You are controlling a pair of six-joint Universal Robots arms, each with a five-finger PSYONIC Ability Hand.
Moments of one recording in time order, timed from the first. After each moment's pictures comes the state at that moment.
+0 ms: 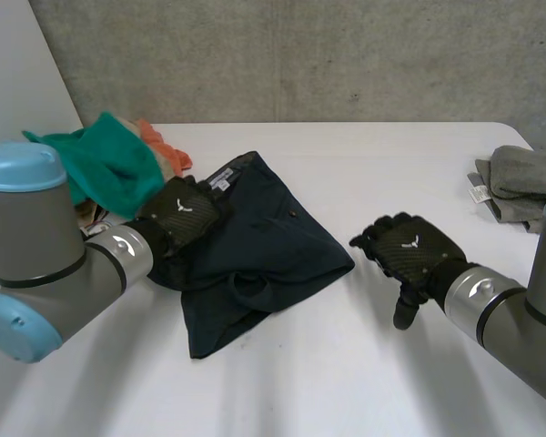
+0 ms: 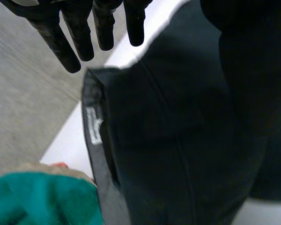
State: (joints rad) left arm 4.33 -1.98 -1.51 3.15 -1.28 3.84; right arm 1.92 -1.32 1.73 0.04 1.29 2.59; left_hand 0.21 0.21 0.21 0.21 0.05; right_hand 0.22 0.21 0.20 0.21 0.05
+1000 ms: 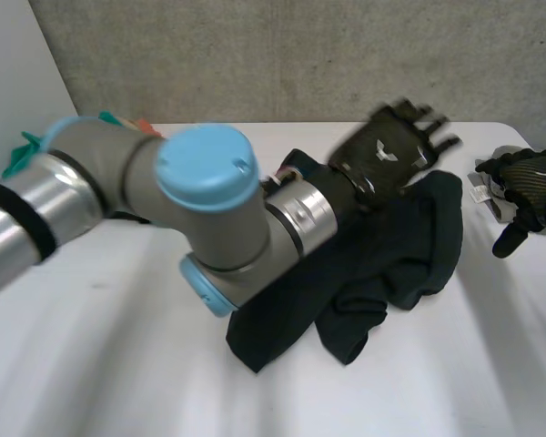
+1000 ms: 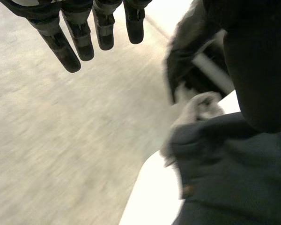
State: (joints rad) left arm 3.91 -2.34 -0.84 3.33 -1.17 3.64; right arm 1.58 -1.38 1.63 0.02 1.33 2.72; left_hand 0.19 0.20 0.21 0.20 0.05; right_hand 0.22 0.21 0.20 0.21 0.05
